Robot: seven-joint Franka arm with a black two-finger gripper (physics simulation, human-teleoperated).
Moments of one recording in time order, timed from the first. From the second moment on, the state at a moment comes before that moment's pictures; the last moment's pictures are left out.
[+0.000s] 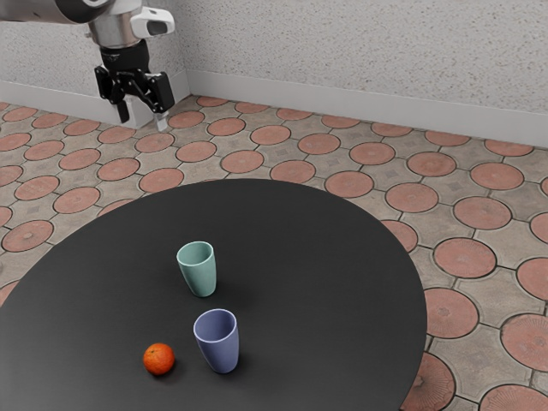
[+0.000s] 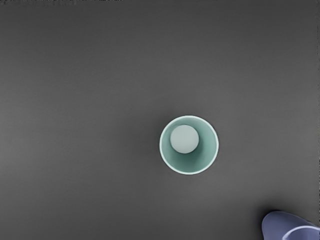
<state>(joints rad) -0.12 0.12 0.21 -1.38 0.00 1.49 0.09</state>
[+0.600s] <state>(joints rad) -0.13 0.24 0.20 -1.41 -0.06 1.59 0.08</state>
